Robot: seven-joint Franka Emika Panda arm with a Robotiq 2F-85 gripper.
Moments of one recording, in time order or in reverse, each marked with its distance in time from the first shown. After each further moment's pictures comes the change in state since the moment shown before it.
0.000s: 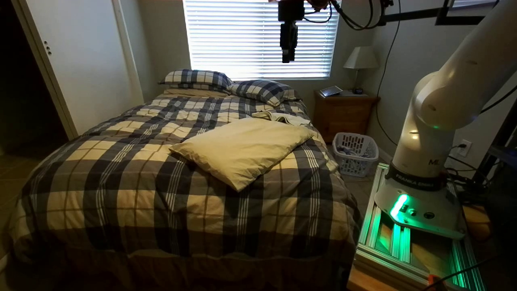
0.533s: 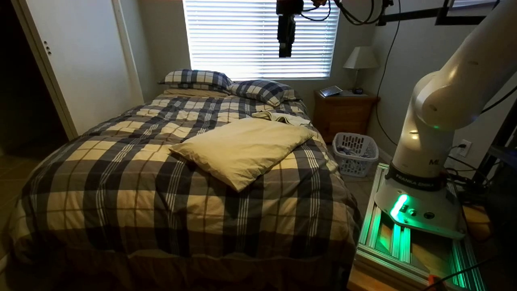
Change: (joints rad) arm 0.021 -0.017 0.000 0.027 0.060 -0.004 -0.014
